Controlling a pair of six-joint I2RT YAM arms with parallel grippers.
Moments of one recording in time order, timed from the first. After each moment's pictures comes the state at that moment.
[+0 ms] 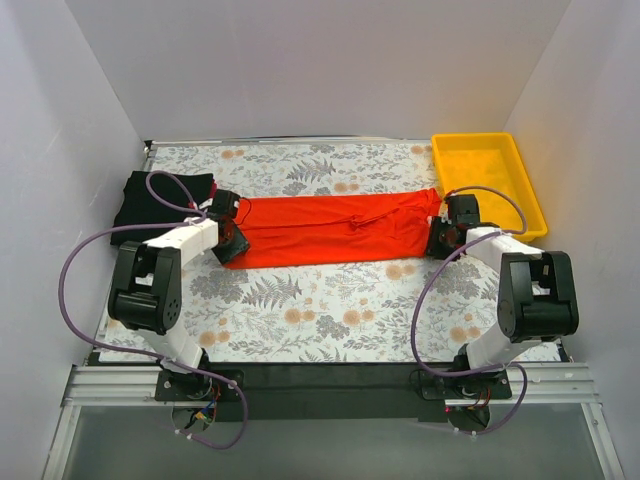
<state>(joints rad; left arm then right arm) -0.20 1.69 0.98 -0.48 -0.22 -0.78 0.09 1.58 0.85 -0.29 -0.06 0.26</state>
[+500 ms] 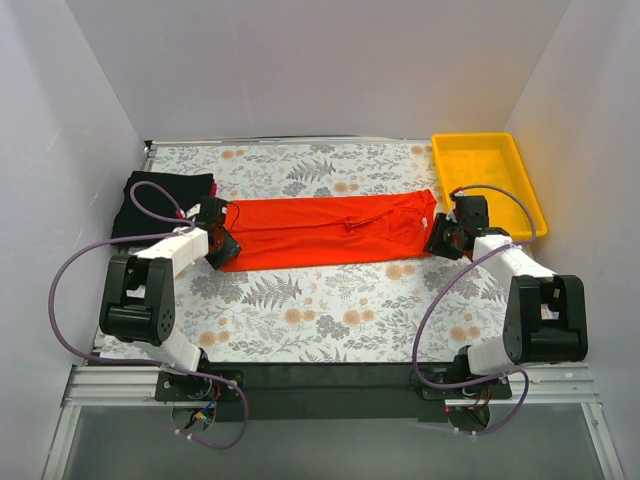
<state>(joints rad) -0.13 1.61 0.89 -0.42 -0.20 -0.80 0.04 1.46 0.79 -0.29 -0.13 0.30</state>
